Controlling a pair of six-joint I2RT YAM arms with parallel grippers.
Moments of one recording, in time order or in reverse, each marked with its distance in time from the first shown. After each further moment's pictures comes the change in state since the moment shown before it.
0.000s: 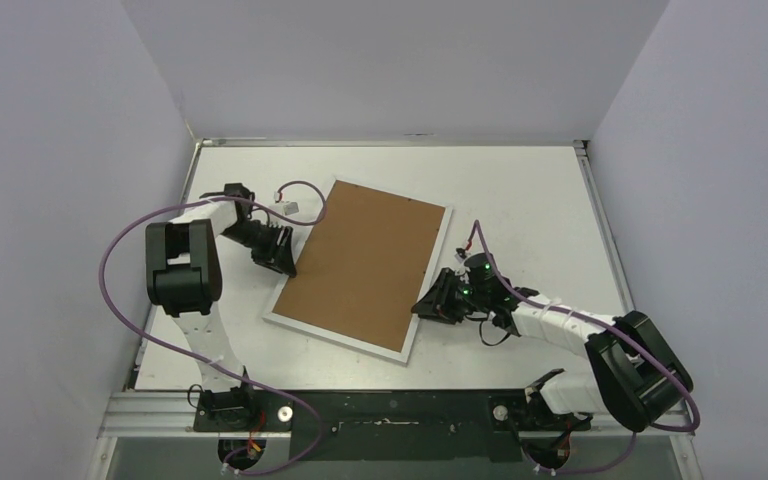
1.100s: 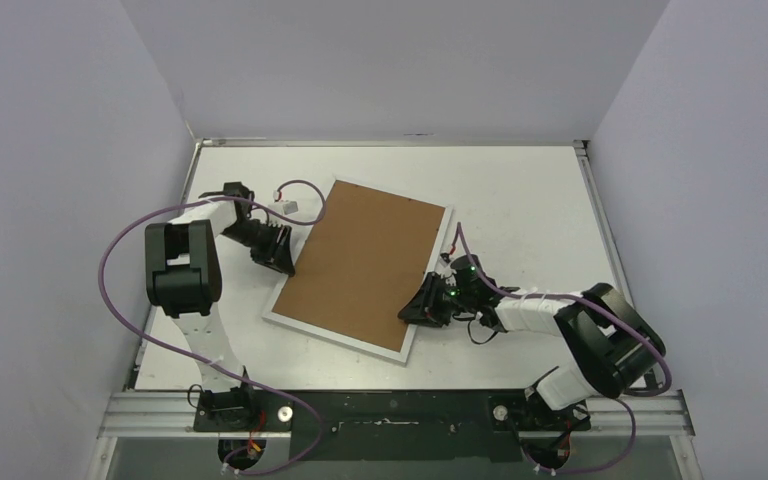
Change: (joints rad) left arm -0.001 -0.007 0.000 0.006 -0.010 0.002; right arm 0.044 0.162 0.009 0.167 -0.057 0.059
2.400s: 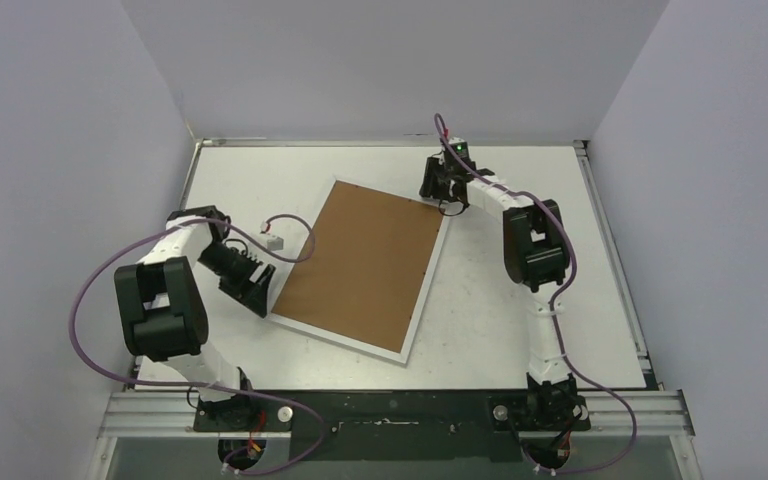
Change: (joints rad) left arm 0.111 -0.287 -0.186 -0.309 -0.172 0.346; right arm -0.290 0.862 1.327 -0.472 0.406 -0.679
